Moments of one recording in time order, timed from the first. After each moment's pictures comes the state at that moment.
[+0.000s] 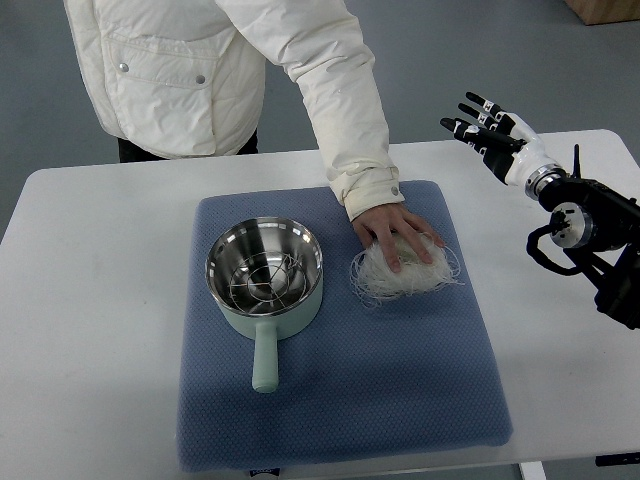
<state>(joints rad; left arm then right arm) -0.05 0.00 -0.06 -0.17 0.01 0.02 0.06 0.76 -0.30 0.74 0.72 -0.24 0.05 0.18</state>
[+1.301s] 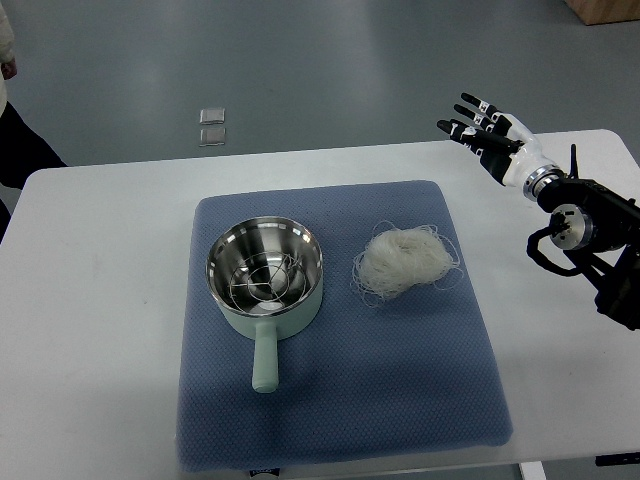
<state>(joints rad) -0.05 0.00 -0.06 -0.16 0.01 0.02 0.06 0.76 -0.30 0.74 0.72 -0.26 0.08 0.19</state>
